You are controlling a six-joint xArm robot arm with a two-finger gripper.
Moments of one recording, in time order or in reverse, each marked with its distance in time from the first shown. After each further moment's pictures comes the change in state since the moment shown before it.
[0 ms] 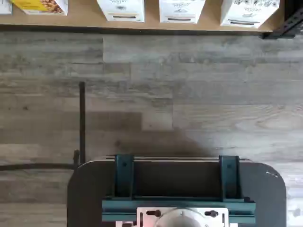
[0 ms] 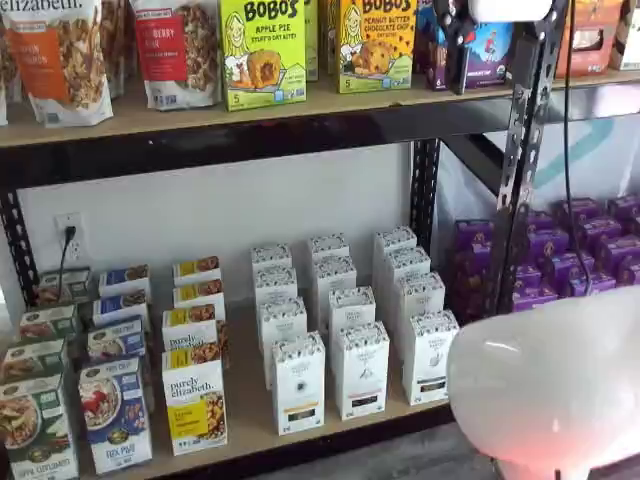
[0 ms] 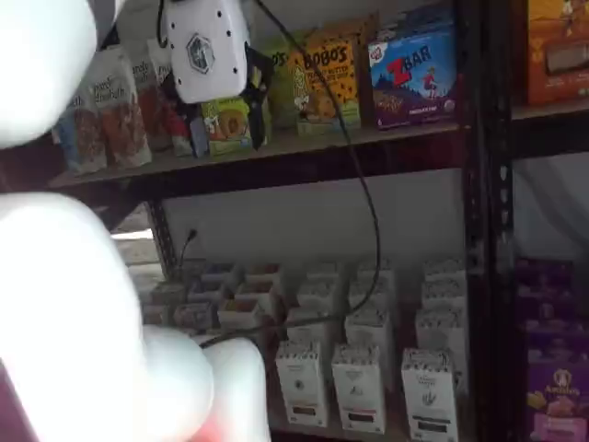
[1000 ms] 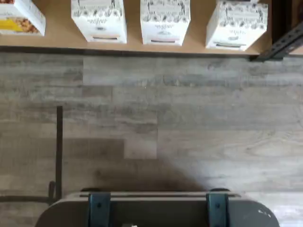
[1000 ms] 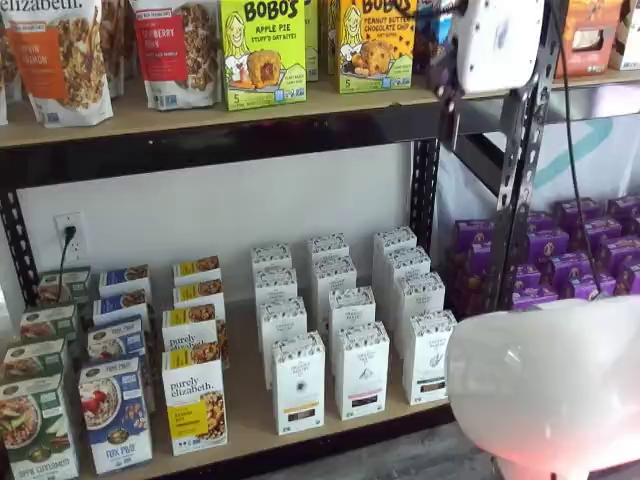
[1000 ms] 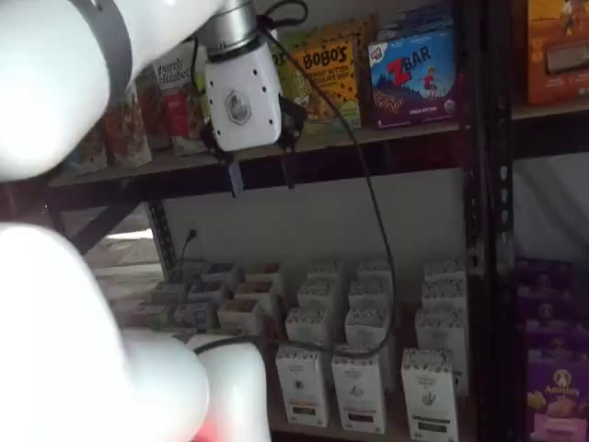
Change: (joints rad) arm -0.072 -0.057 0.274 -0.040 -0.282 -0.082
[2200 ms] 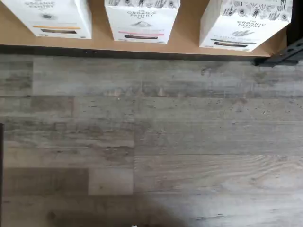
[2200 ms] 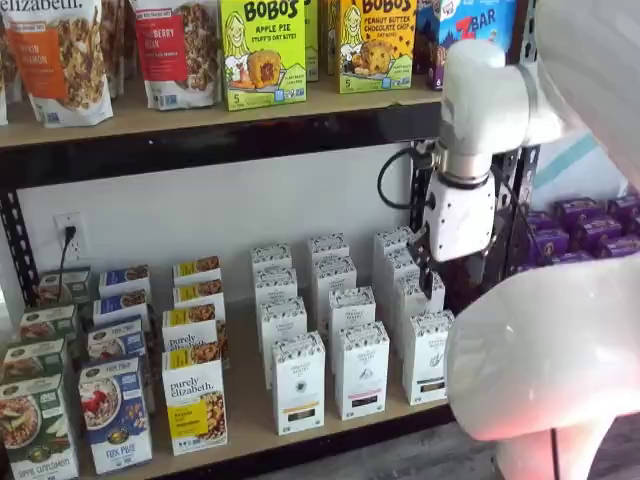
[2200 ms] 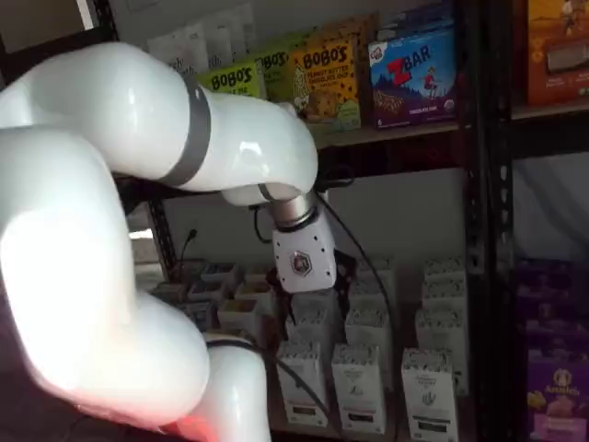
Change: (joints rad) arm -0.057 0.216 0.537 -0.087 -0.757 -0.005
